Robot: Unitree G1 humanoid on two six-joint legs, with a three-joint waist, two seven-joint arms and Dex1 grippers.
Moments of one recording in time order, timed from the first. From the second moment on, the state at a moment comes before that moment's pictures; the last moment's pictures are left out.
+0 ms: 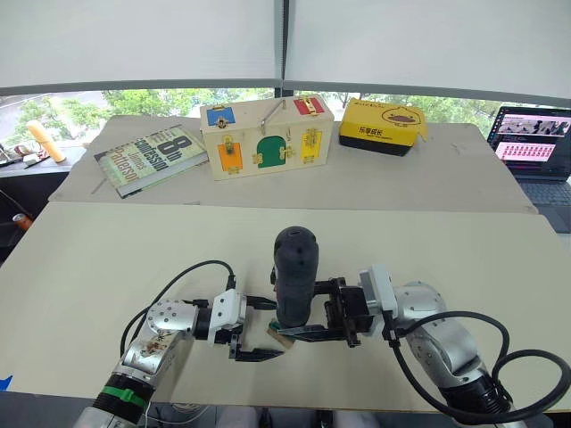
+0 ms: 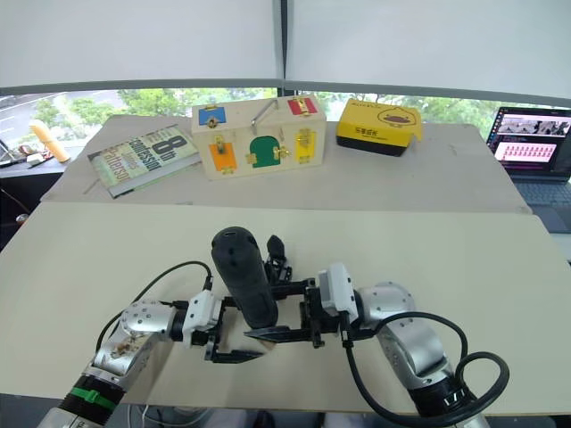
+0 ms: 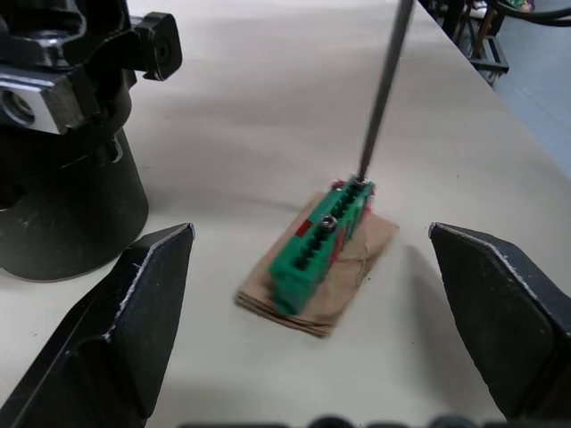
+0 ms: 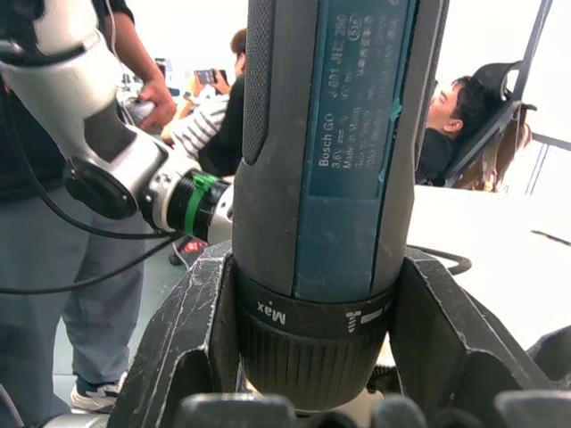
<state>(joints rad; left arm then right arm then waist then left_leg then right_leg) -0.14 0.53 -0.24 0.08 -0.27 -0.12 -1.30 -0.21 -0.43 0.26 -0.36 0.53 0.09 1.20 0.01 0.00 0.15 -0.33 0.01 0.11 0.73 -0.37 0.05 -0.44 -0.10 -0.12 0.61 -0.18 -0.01</state>
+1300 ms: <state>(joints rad) -0.12 0.70 0.02 -0.16 -0.62 0.20 -1.34 -0.36 -0.54 0.02 -0.52 0.84 0.28 1.10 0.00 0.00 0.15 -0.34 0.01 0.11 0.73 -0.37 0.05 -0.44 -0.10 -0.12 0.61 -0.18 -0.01</state>
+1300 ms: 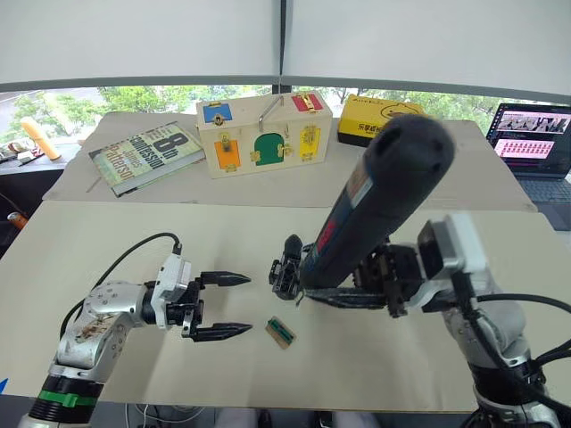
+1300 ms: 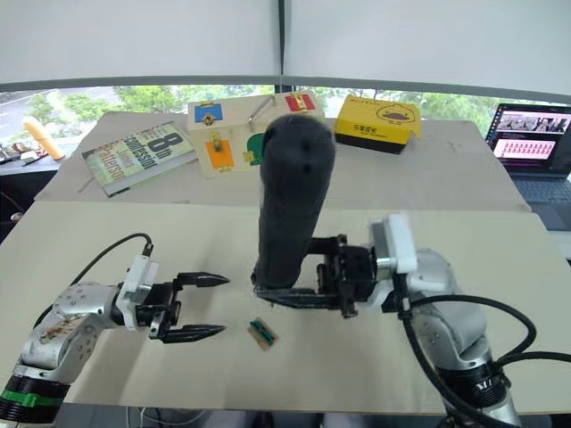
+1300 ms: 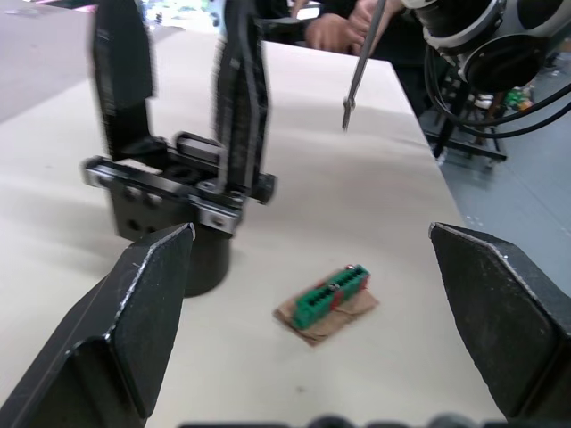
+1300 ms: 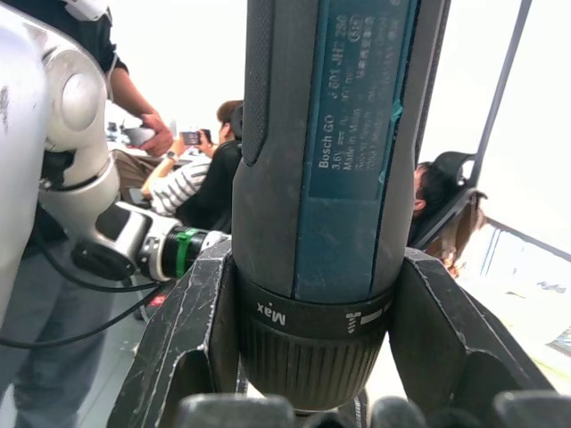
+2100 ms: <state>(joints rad) -0.27 0.65 0.02 -0.02 -0.55 0.22 -1.31 -0.53 -0.42 0.03 -0.25 0.75 0.29 1.08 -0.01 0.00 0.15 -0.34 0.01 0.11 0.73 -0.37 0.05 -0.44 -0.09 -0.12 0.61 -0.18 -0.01</state>
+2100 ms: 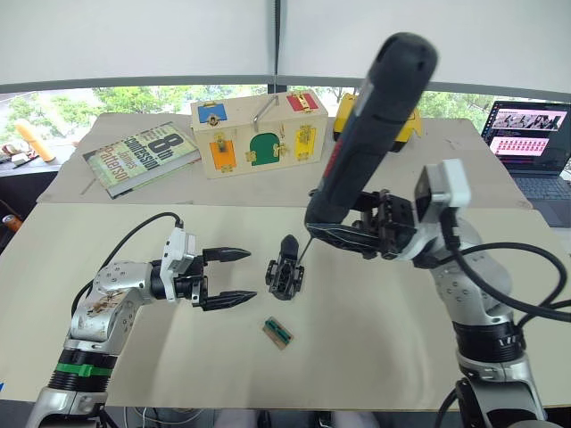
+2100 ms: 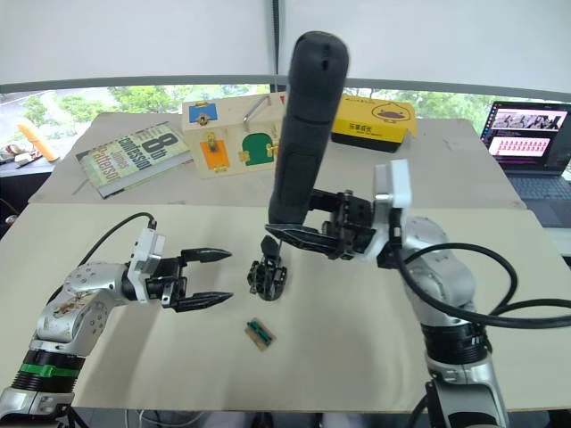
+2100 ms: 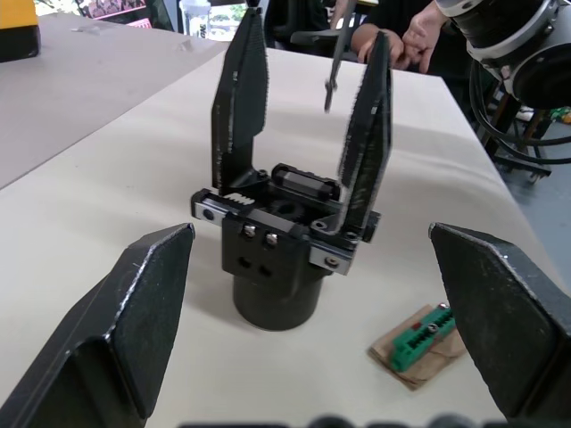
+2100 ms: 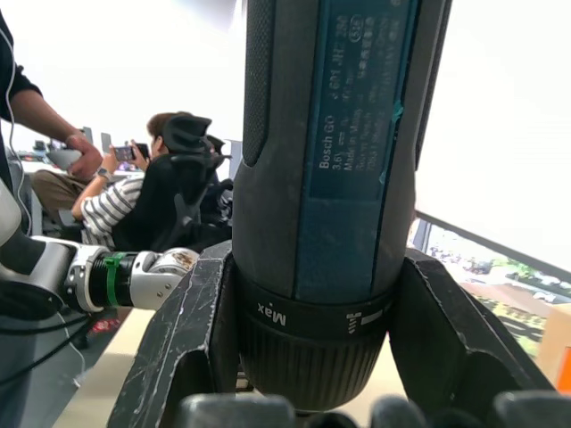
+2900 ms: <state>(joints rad) -0.31 0.60 -0.02 0.06 -0.45 0.15 -1.31 -0.61 -0.31 0.11 -0.18 0.65 0.29 1.09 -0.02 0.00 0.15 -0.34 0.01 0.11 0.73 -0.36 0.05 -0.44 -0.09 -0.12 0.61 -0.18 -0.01</state>
